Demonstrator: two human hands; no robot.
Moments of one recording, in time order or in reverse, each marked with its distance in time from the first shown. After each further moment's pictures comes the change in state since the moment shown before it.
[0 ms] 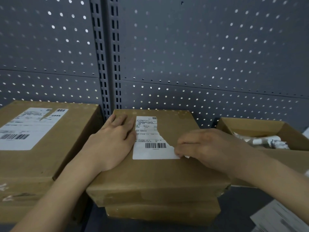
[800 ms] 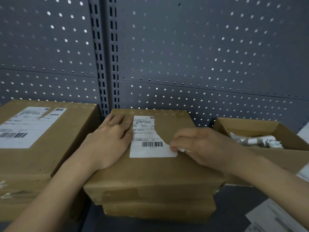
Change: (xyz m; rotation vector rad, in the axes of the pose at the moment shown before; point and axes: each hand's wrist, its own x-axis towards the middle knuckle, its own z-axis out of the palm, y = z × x) left_hand 0.001 -0.004 0.001 -0.018 0.000 0.000; right_hand 0.000 -0.001 0.005 0.113 0.049 0.094
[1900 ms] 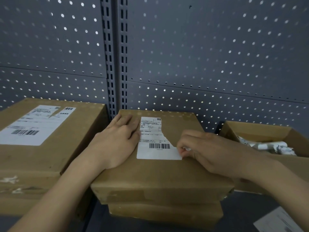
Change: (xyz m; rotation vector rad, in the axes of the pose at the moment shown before) left_hand 0.000 0.002 -0.002 0.016 -0.003 -0.004; right_hand 0.008 -0.005 -0.015 0.224 -0.244 0.145
